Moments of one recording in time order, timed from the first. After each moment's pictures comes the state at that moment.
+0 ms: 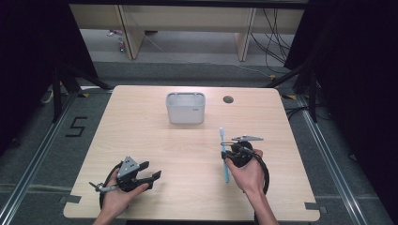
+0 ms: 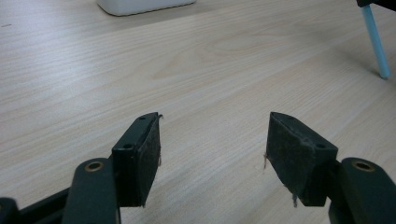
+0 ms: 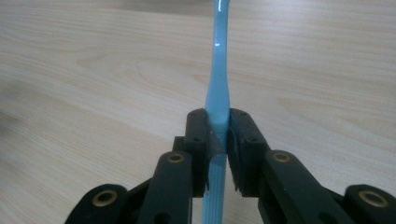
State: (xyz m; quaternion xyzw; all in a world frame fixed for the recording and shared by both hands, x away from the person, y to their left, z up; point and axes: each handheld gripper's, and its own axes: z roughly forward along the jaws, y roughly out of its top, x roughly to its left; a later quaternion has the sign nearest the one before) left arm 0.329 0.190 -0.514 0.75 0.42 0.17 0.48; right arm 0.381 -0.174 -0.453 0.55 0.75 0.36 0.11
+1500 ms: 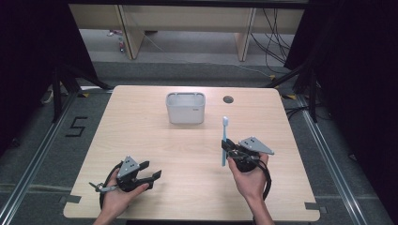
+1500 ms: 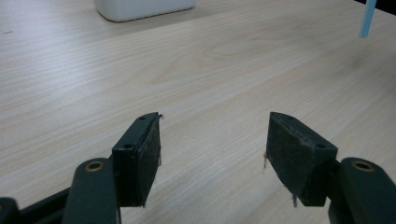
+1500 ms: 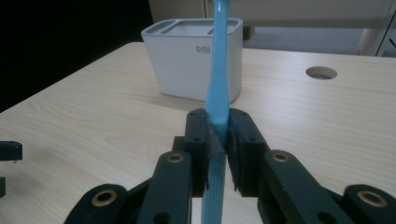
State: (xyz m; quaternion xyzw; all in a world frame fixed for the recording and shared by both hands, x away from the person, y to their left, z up) left arm 0.328 0.188 -0.512 0.75 0.41 0.18 0.49; right arm 0.361 -0.177 -0.444 0.46 0.69 0.51 0.24
